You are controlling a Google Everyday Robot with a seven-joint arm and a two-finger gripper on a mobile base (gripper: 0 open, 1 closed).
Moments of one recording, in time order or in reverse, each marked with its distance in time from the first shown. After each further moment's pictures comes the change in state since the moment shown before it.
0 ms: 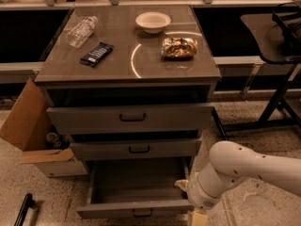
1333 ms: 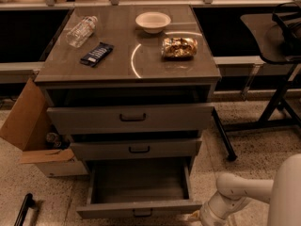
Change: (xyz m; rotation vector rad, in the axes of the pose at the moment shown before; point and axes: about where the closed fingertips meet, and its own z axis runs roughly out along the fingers) arm 0.180 -0.026 0.166 -0.223 -0.062 0.116
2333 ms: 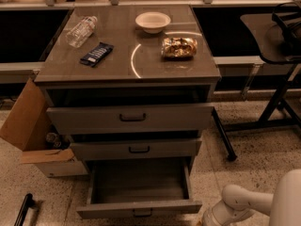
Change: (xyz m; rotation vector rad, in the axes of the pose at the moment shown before) arm 0.045 -0.042 0.037 0.111 -0.085 0.071
